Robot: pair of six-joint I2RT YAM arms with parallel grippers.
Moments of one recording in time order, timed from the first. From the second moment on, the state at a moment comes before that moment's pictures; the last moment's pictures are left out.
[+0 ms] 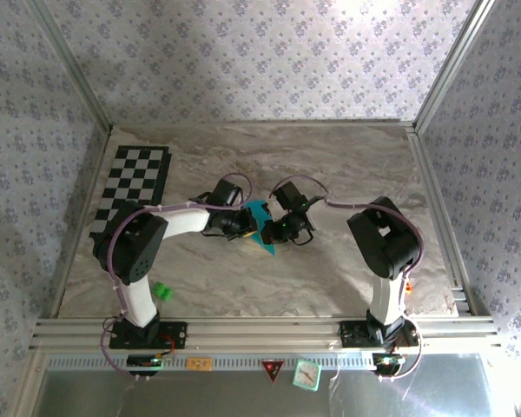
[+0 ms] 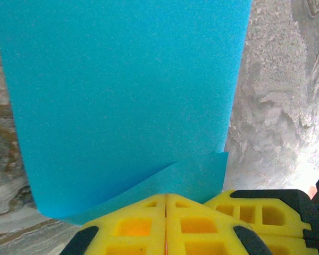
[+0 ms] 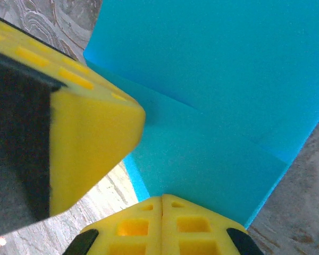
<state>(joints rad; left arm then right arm) -0.60 1.81 0.98 -0.17 0.42 -0.86 0.63 1.88 1.05 -0.30 -0.48 0.33</state>
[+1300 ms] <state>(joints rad) -0.50 1.68 0.77 0.02 0.42 -0.94 0.58 1.78 1.02 -0.14 -0.49 0.52</state>
